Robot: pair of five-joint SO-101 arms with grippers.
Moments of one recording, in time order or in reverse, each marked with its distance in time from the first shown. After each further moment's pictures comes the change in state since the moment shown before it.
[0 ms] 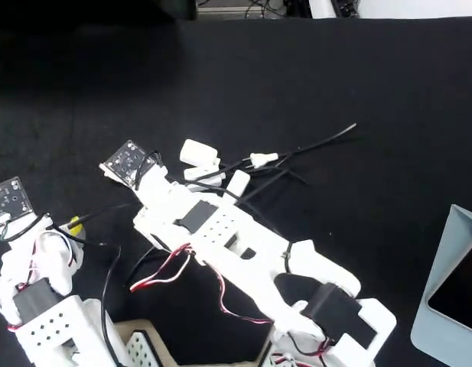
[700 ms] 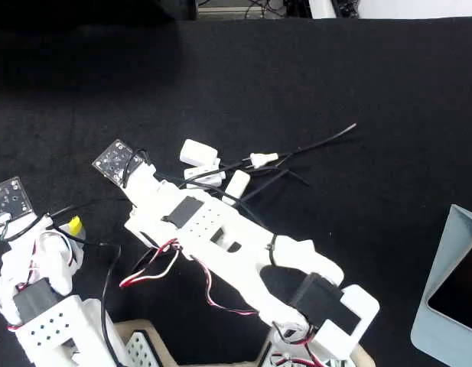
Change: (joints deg) left arm 0.0 0.0 0.0 0.0 0.0; right arm -1.1 7.7 -6.3 0.2 0.0
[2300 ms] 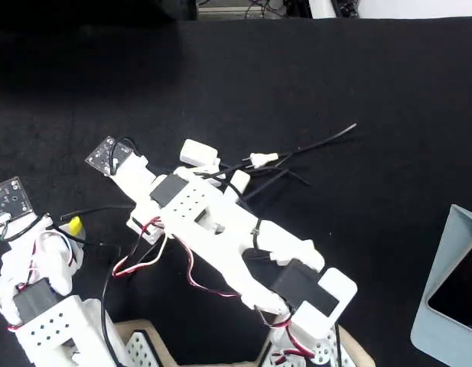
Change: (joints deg) left arm 0.0 0.0 0.0 0.0 0.0; right arm 0.6 7.8 -17.1 22.9 2.0
